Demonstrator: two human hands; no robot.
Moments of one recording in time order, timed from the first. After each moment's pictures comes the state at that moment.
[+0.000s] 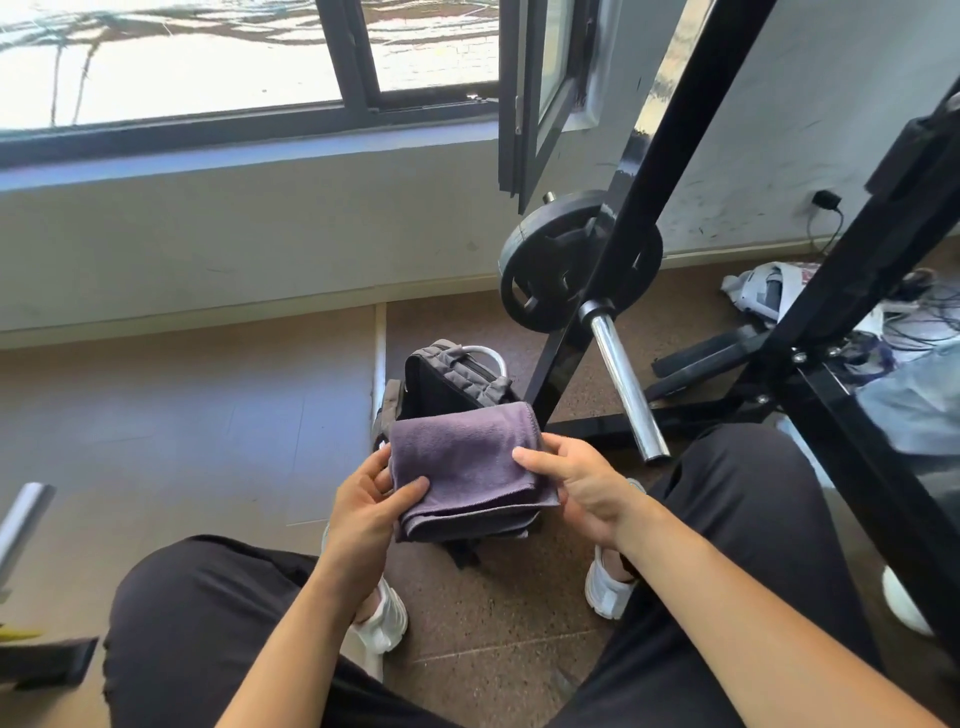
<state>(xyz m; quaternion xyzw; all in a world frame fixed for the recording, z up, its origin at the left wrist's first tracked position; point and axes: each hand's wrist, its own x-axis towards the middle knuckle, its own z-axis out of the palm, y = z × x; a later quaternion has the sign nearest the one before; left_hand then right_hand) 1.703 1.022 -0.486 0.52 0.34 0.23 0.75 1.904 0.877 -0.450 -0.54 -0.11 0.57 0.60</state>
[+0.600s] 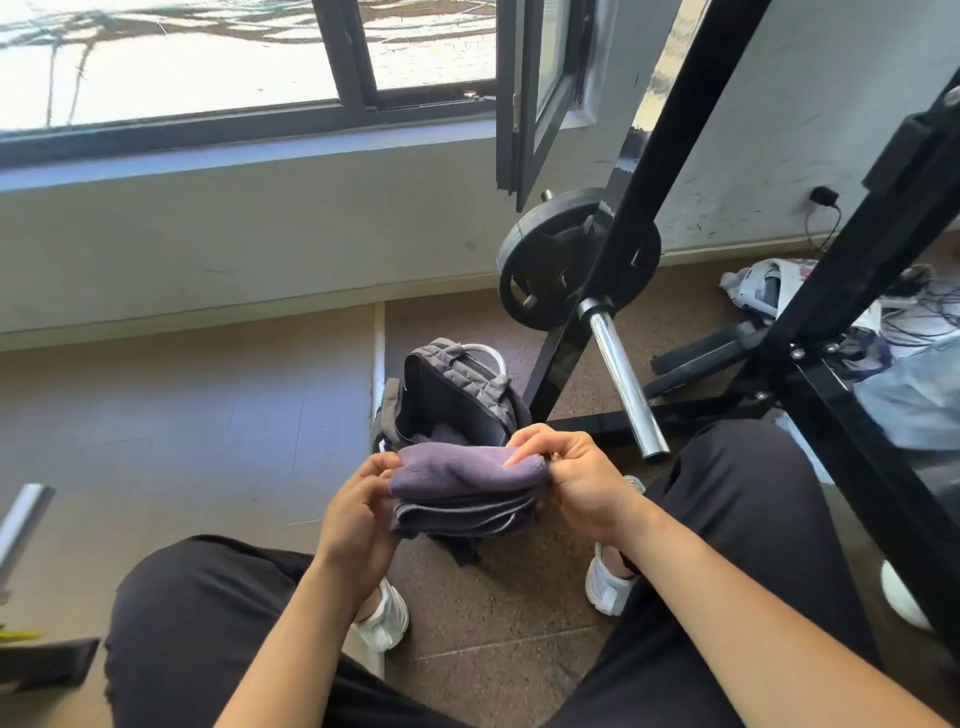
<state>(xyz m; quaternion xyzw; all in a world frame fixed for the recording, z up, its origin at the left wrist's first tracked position) 1.702 1.025 -0.479 0.38 0.36 0.23 0.82 1.901 0.874 -0.459 -0.54 -0.26 0.48 0.64</state>
